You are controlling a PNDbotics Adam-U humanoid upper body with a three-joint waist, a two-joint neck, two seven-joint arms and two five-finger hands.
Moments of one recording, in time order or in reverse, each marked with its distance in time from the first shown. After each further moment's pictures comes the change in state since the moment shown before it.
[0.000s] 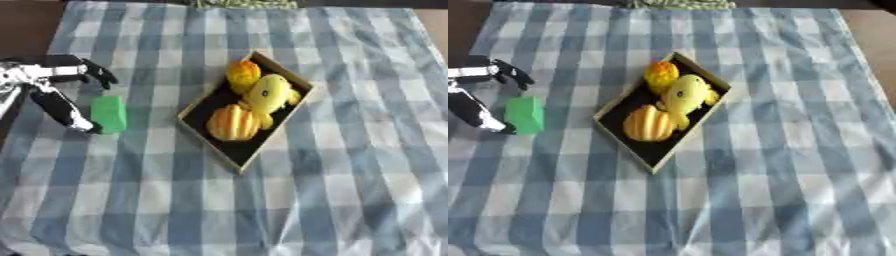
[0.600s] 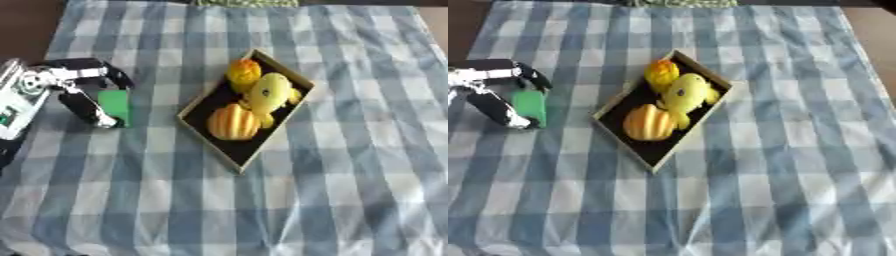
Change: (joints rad) left arm -0.016 -0.064 0.010 0.041 -0.050 0.025 0.022; right arm 0.009 0.013 -0.001 0.000 -0.006 0.021 0.006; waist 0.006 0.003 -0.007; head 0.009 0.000
